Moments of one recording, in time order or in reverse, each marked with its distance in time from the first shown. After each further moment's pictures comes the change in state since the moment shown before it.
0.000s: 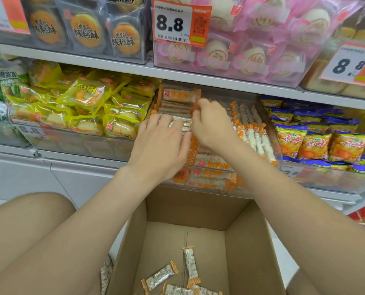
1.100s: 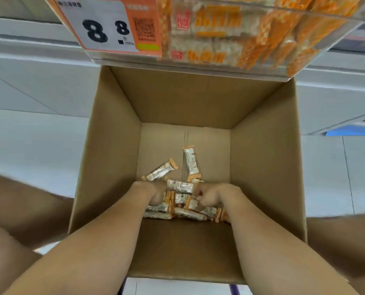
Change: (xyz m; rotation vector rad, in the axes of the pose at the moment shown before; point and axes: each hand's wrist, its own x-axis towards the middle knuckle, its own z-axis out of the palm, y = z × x) left_hand -0.278 0.014 0.288 -0.104 -1.791 -0.146; right_hand -0.334 0.149 0.229 0.067 -1.687 0.391
